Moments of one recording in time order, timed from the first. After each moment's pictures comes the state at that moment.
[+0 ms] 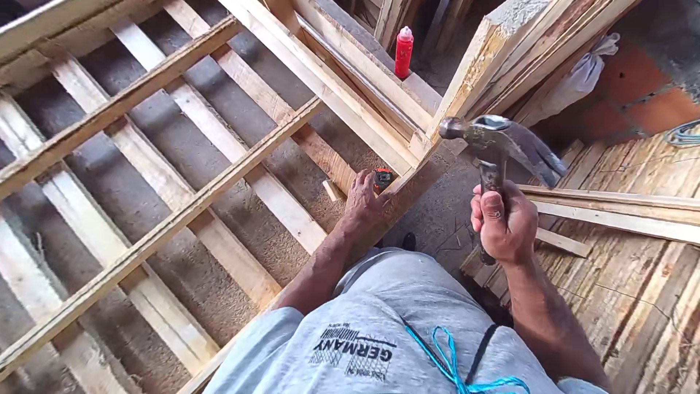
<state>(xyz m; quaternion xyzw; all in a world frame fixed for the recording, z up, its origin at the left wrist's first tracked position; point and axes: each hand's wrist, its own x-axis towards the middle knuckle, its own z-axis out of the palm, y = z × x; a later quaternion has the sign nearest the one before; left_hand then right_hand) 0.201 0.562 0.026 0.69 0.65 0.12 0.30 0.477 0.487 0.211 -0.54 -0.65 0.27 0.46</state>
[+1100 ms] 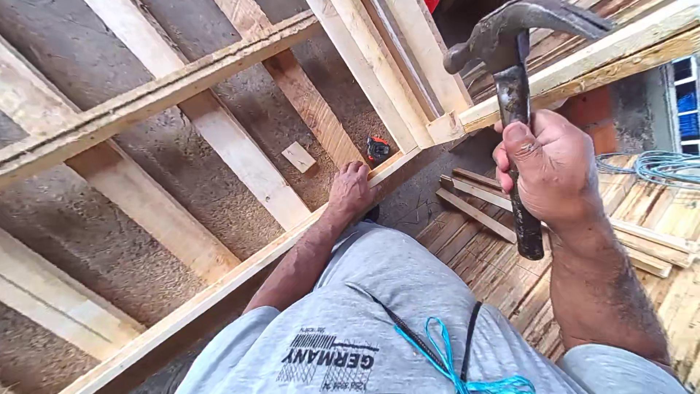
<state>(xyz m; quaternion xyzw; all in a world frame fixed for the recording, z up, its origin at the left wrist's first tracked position) 0.183 0.531 -0.004 0.66 0.65 0.06 0.36 0.405 0.580 0.293 -0.63 -0.66 0.36 0.20</state>
